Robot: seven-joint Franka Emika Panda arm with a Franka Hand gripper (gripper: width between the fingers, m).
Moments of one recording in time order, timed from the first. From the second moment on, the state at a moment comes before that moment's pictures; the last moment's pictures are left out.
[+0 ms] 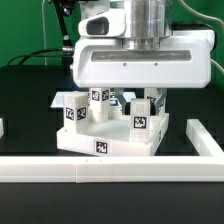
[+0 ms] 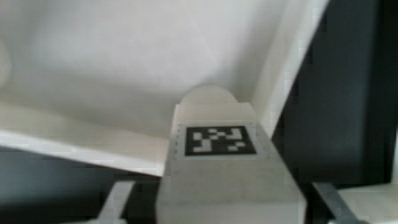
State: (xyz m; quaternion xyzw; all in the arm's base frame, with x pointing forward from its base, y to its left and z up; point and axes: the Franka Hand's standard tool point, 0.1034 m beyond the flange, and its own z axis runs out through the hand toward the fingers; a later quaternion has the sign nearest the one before) arm 0.590 0.042 0.071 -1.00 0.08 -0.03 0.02
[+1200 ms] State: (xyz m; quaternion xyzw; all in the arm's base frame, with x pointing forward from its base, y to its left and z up) arm 0.590 0.050 0.070 -0.82 0.57 -0.01 0.04
